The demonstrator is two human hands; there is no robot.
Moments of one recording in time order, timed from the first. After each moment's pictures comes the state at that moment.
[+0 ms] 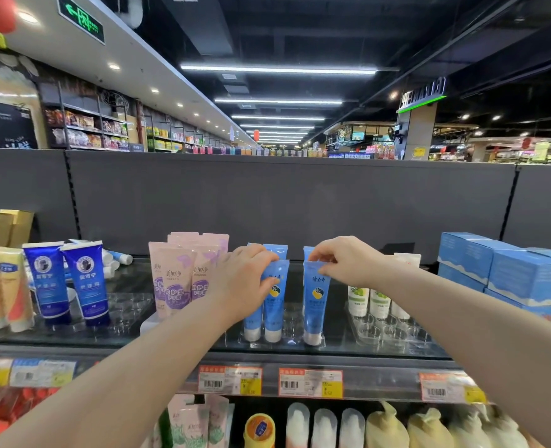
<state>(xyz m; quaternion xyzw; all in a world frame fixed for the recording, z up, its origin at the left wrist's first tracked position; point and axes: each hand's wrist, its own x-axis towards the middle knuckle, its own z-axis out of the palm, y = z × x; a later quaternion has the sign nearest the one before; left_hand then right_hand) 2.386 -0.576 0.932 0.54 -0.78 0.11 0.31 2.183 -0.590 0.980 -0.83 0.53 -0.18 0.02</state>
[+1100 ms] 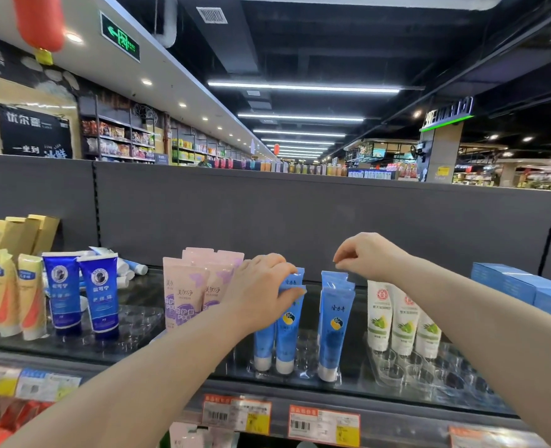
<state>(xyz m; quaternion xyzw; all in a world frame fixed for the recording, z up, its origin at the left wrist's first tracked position) 2.384 -0.592 0.947 0.53 -0.78 0.11 0.31 2.178 -0.639 1.012 -0.82 0.55 -0.17 -0.03</state>
